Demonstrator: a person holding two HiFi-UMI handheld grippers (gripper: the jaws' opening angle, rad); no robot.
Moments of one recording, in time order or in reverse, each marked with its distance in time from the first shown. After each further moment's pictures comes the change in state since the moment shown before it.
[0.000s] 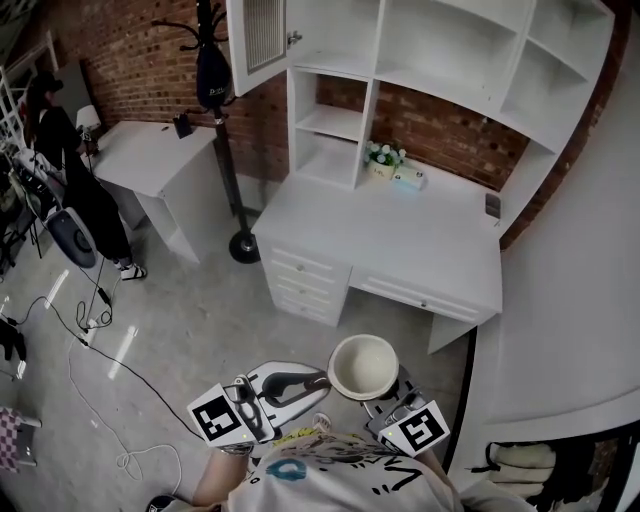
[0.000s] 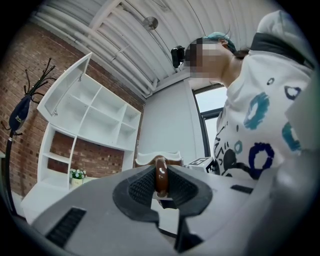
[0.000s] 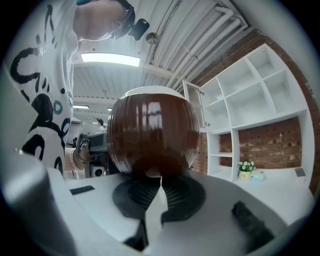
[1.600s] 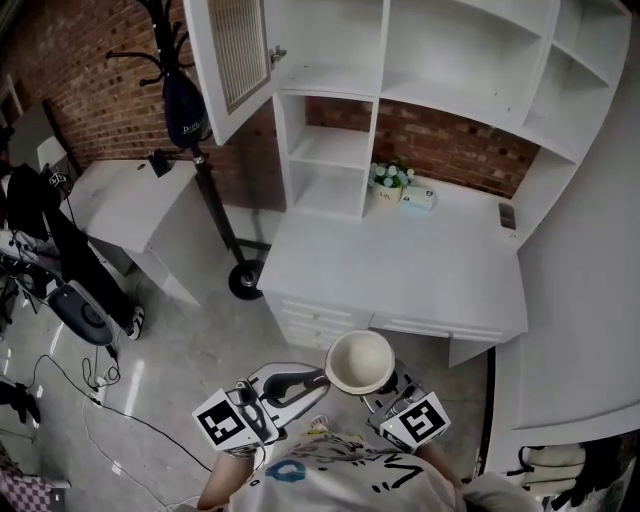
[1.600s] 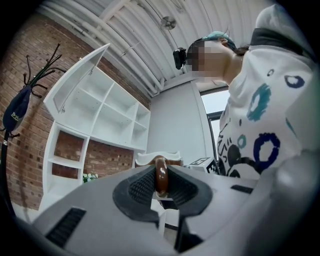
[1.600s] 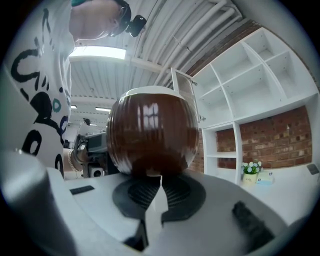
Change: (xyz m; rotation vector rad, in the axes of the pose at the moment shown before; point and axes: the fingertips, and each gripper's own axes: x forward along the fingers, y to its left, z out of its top) left arm -0.012 0.213 0.006 -0.004 0.023 -0.042; right arm 0.185 -0.102 -0.008 0.034 -0.001 -0.075
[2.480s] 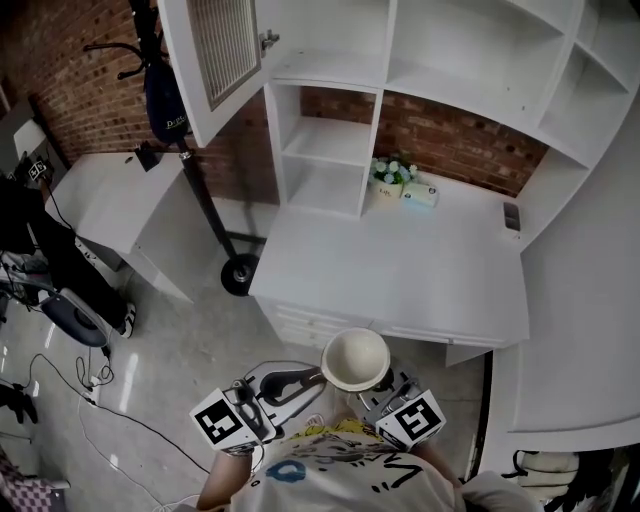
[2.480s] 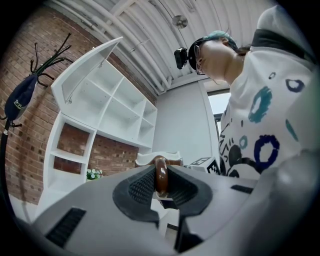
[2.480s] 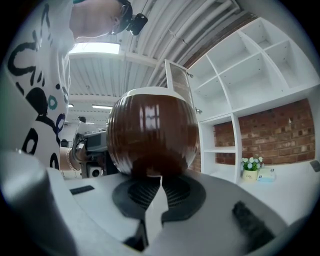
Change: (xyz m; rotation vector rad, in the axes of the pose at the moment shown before) left arm 0.019 0.063 -0.022 -0.063 0.013 0.018; right arm 0.042 -0.049 -0.022 0.022 0.043 -0.009
